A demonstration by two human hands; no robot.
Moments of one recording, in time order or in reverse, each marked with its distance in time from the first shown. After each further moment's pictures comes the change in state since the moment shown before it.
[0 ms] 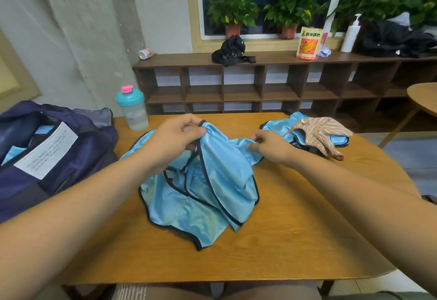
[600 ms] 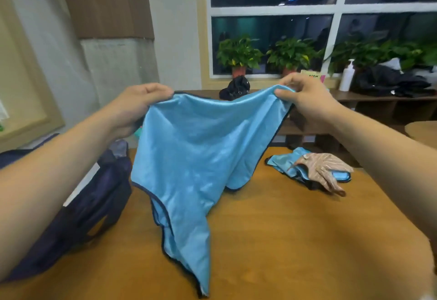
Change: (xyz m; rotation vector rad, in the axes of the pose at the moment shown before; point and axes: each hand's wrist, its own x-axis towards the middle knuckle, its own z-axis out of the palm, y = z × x) left_hand 0.021 0.093 -0.128 -0.159 0.165 0.118; right_hand -0.013 -0.117 -0.170 0.365 0.422 -0.356
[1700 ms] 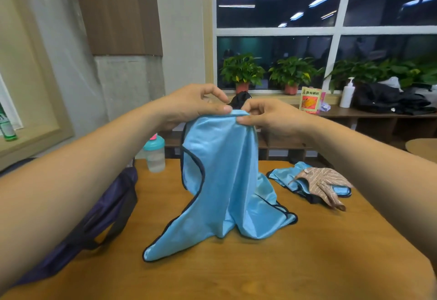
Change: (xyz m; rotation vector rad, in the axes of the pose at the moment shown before) left_hand 0.008 0.062 0.061 0.368 -0.311 0.162; right_hand -0.019 -0.067 0.046 0.090 -0.568 0.019
